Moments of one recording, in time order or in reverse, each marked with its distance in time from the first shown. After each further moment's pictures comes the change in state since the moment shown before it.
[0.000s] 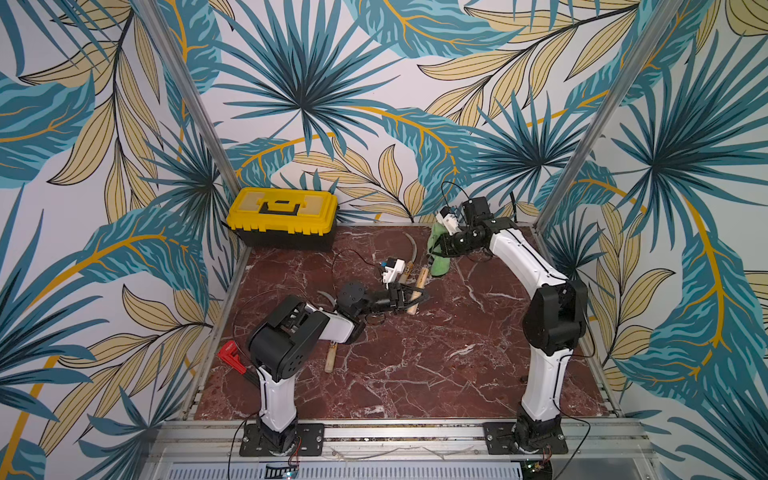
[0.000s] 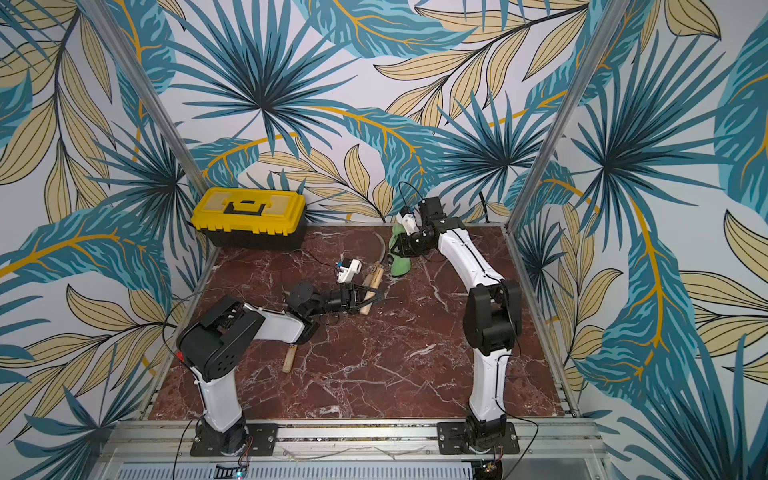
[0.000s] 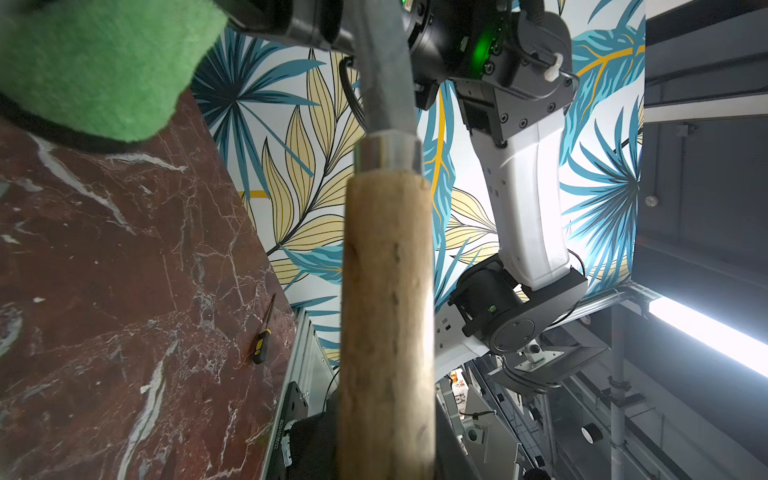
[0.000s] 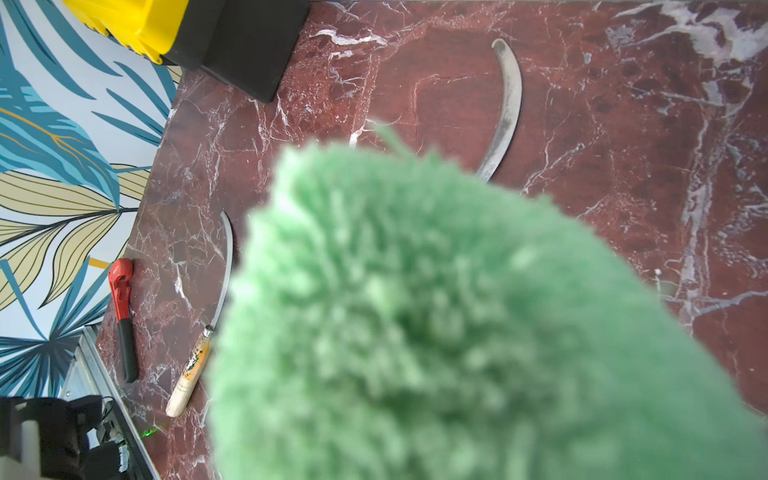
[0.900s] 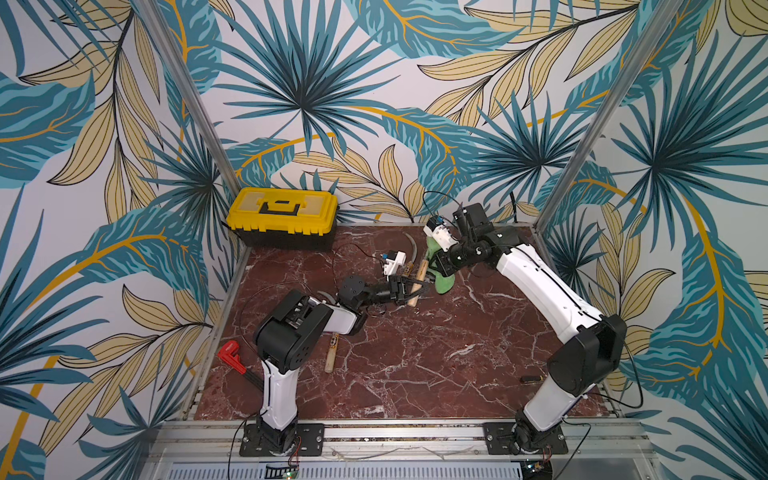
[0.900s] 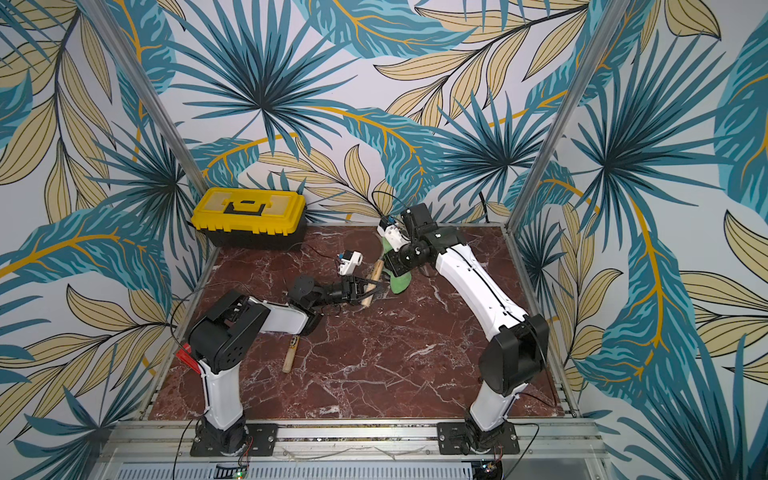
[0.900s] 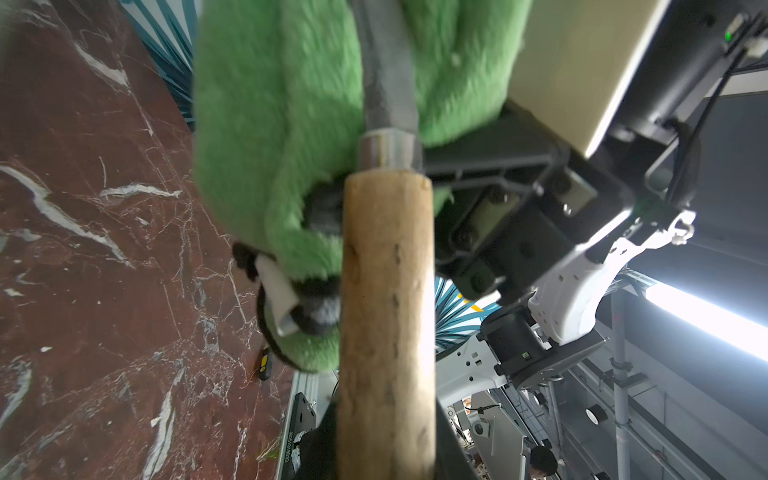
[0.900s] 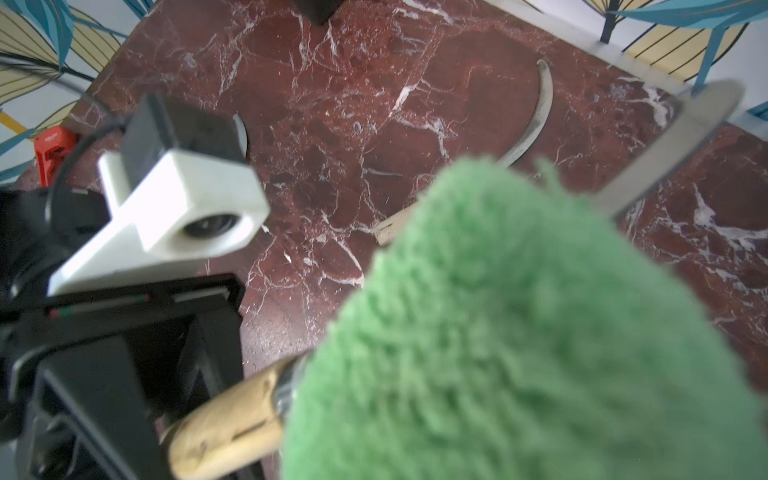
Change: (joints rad) left arm 0.039 0.071 0.111 0.021 0.050 -0.004; right arm 0.203 -0.336 -0.186 -0.138 0.262 -0.175
